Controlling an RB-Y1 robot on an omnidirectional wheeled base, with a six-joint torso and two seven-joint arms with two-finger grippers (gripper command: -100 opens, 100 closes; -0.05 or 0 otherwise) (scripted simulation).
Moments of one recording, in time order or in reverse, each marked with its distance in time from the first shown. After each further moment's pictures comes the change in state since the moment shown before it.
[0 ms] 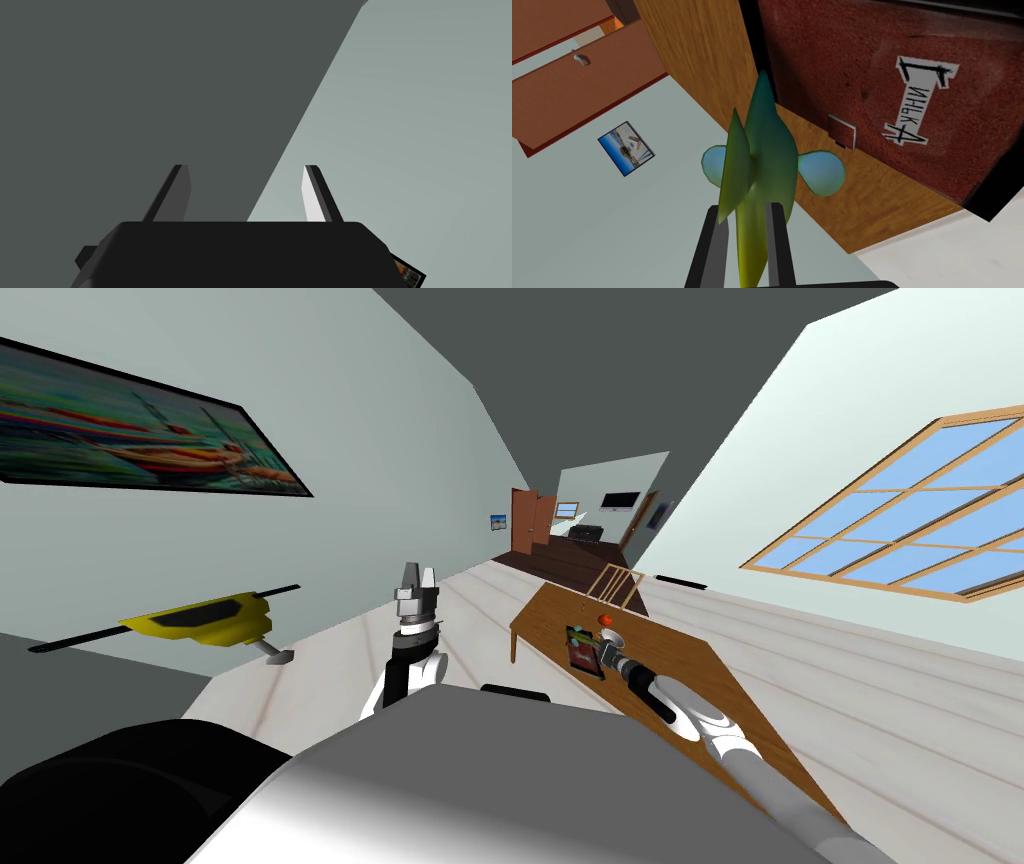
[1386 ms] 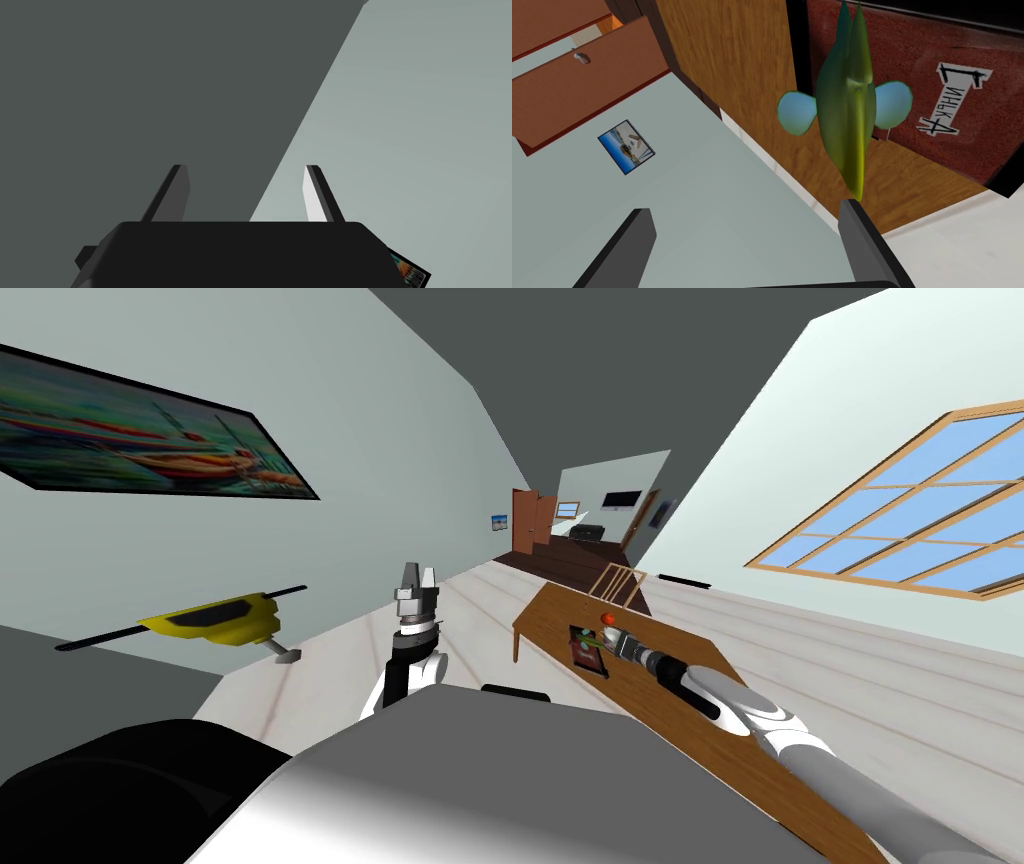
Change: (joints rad) left arm 0.000 0.000 0.000 0.000 0.000 0.000 0.000; right arm -0.010 -0.220 -0.017 -0.022 -0.070 -0.081 -0.124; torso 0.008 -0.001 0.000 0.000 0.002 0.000
